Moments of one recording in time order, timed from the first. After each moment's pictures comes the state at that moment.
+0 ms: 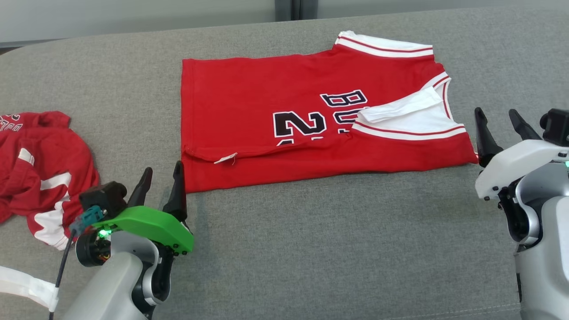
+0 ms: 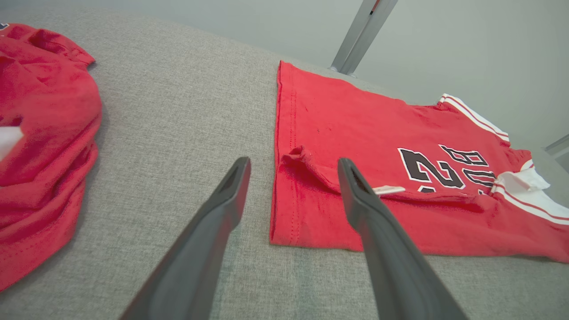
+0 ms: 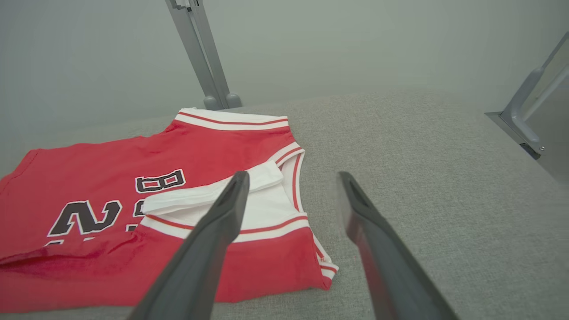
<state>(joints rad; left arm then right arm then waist) -0.39 0.35 -0.57 0.34 -0.94 0.20 -0.19 -0.36 -0.14 -0.16 0.16 0.21 0.13 0.26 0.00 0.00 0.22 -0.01</state>
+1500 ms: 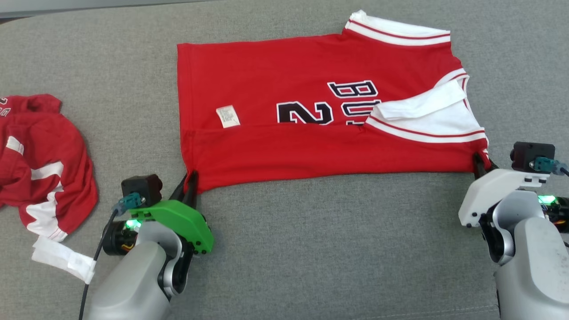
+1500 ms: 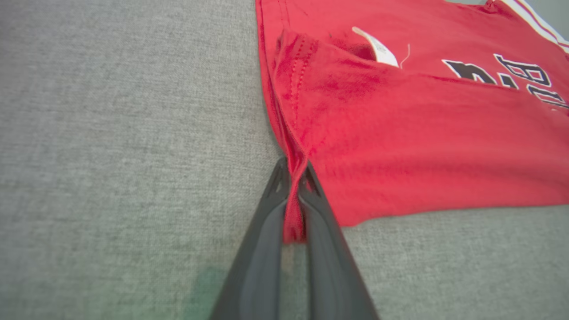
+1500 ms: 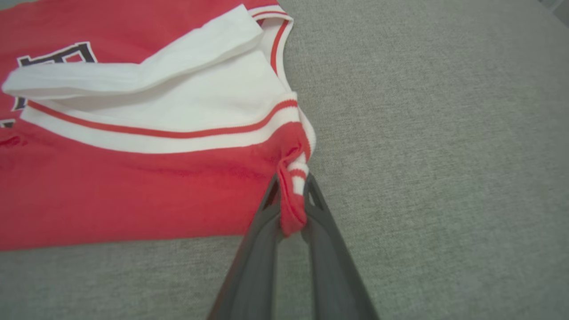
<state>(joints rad) -0.54 0.23 -0.67 0.70 -0.87 0.10 -0.18 -0.38 -0.05 -0.24 0.41 0.03 0.13 0.22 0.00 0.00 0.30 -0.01</state>
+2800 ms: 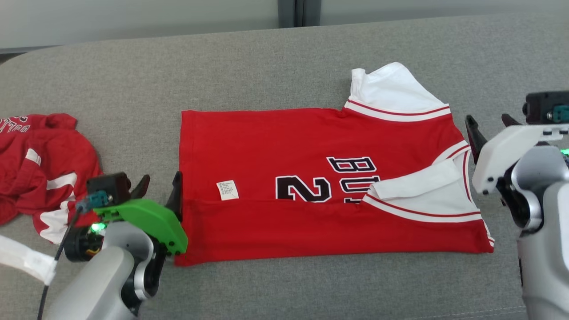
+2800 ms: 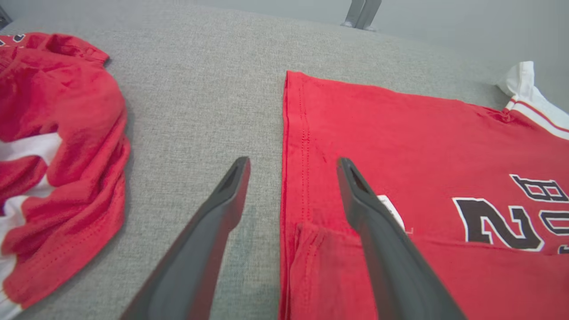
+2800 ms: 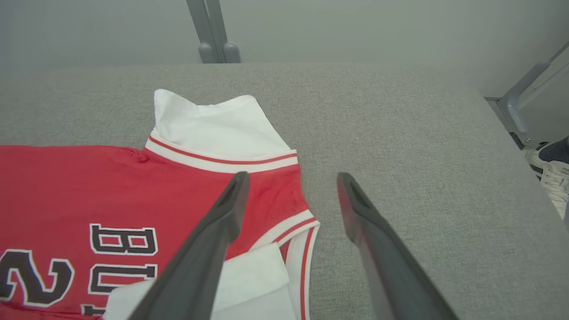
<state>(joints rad) -0.39 0.43 -0.64 0.26 -0.89 0.30 0.01 -0.38 -0.14 -0.14 0.07 0.09 0.13 0.56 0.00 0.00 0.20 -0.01</state>
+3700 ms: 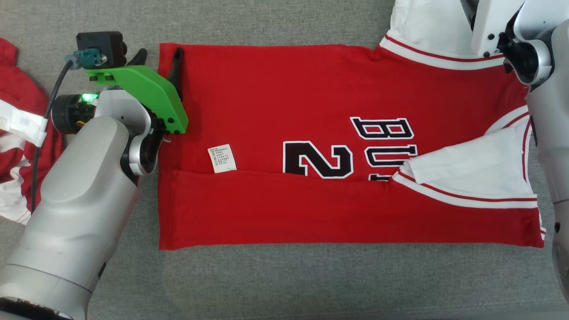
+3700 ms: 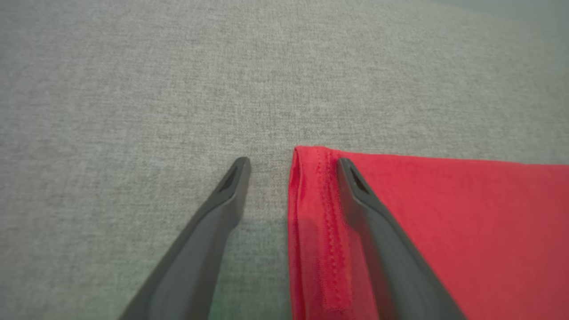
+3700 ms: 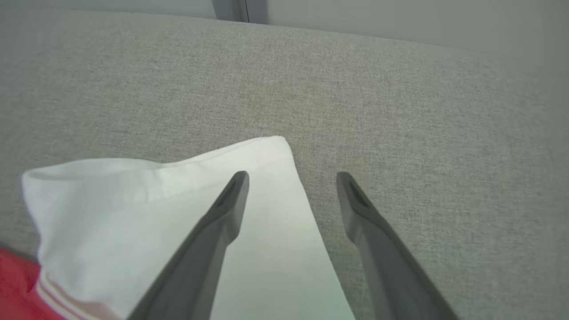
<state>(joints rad) -0.93 0.29 -0.67 0.67 -0.86 0.16 0.10 -1.07 -0.28 0.13 0.67 0.25 0.13 0.53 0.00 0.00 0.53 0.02</state>
